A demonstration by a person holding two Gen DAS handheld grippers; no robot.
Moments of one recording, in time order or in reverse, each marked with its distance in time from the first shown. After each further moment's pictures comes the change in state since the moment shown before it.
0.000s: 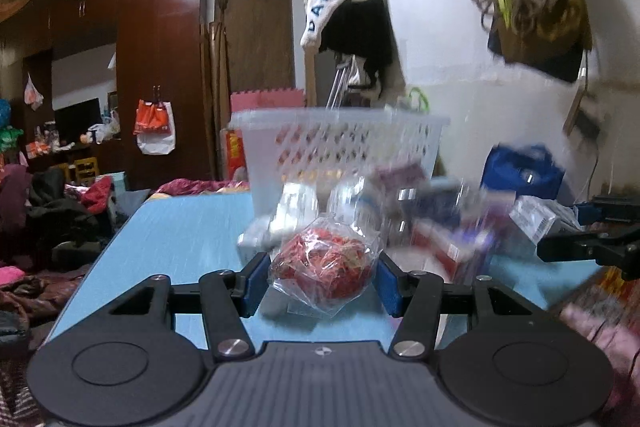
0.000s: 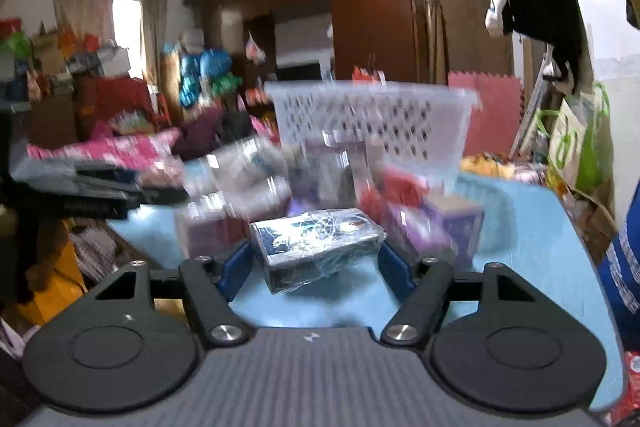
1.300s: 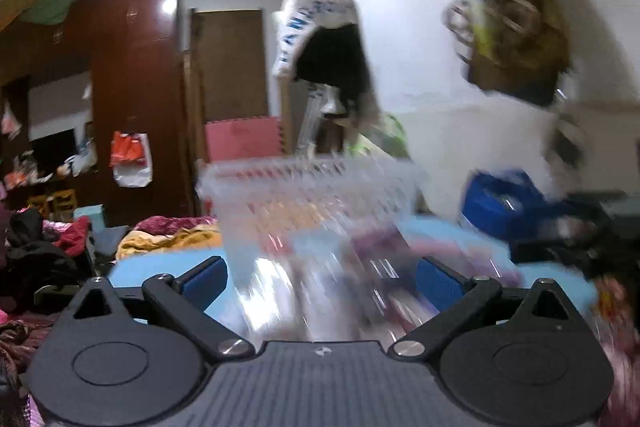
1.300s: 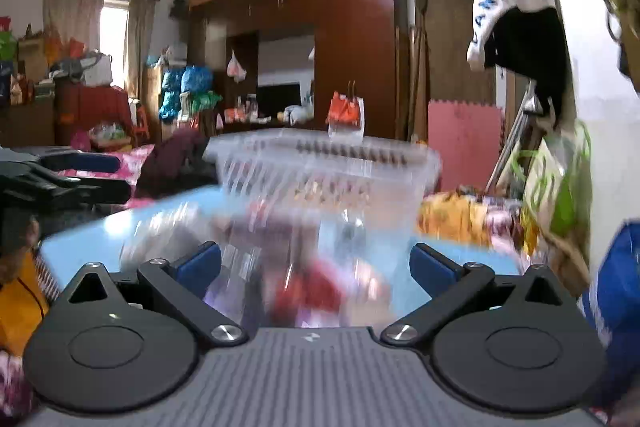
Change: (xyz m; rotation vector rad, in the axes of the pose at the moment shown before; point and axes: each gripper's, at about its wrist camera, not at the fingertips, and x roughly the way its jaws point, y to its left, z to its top) left arm 0.006 -0.011 0.022 0.068 -0.058 -0.072; right arm 0.000 -0.036 0.017 -0.033 -0.002 -0.074
